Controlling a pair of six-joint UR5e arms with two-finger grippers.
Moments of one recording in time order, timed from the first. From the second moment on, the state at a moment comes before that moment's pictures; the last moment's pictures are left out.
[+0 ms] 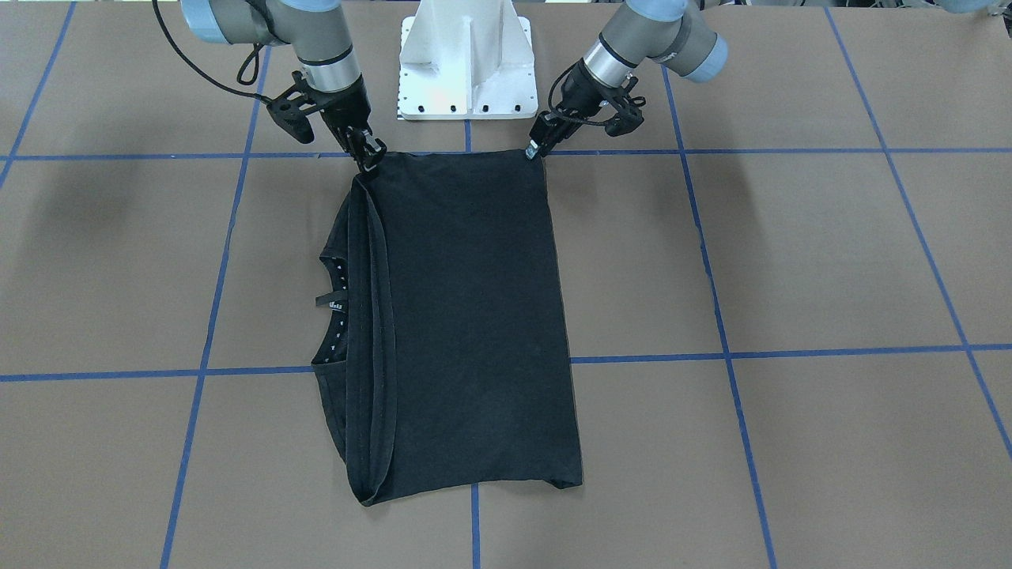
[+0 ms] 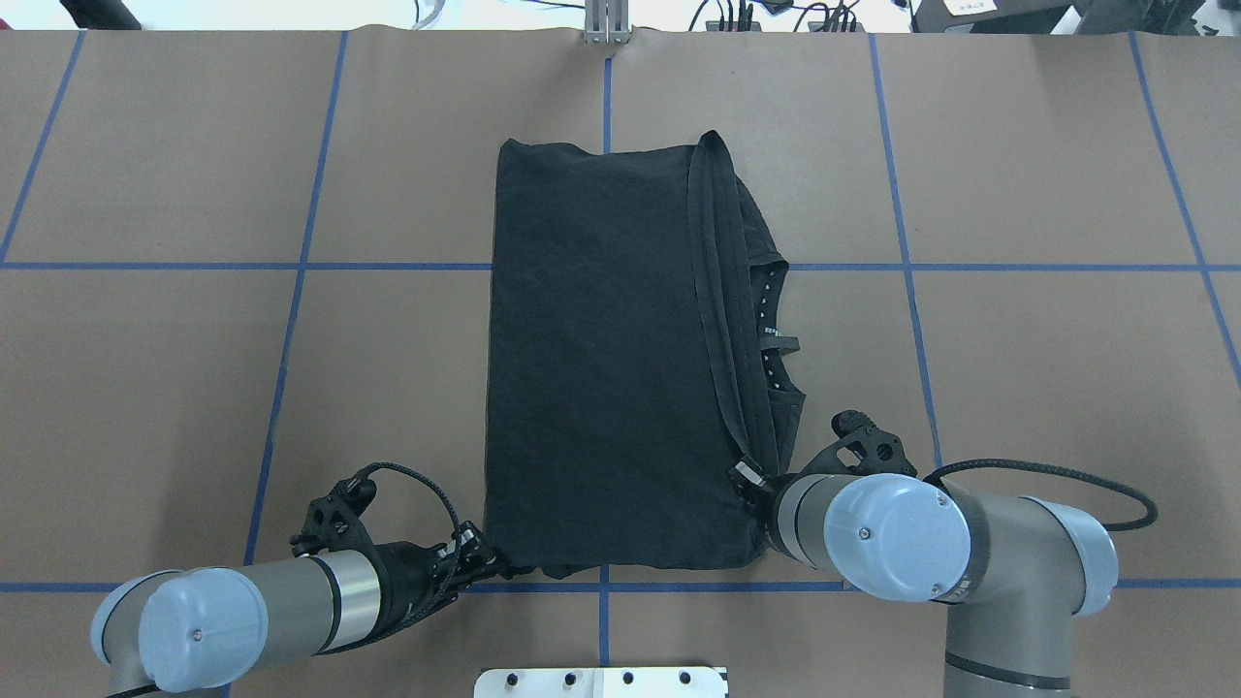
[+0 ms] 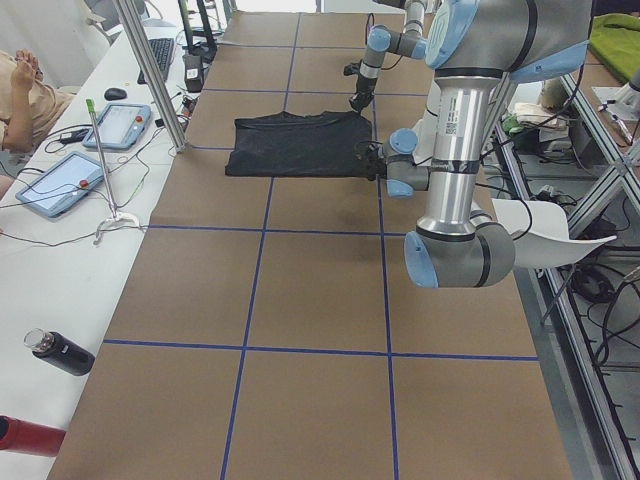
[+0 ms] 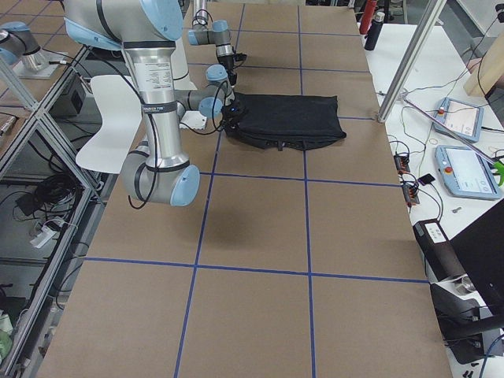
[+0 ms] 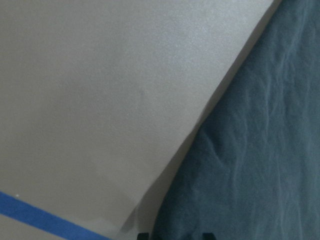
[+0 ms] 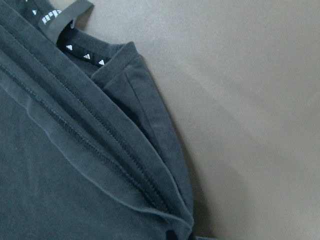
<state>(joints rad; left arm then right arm) -0.12 -1.75 -1.85 -2.47 -1.48 -2.17 0.23 -1.32 2.03 -1.40 1.55 2.24</state>
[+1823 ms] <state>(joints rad) -0.33 -1.76 -2.17 -2.31 -1.59 -2.21 0.49 -1.32 2.19 -1.40 1.84 2.23</state>
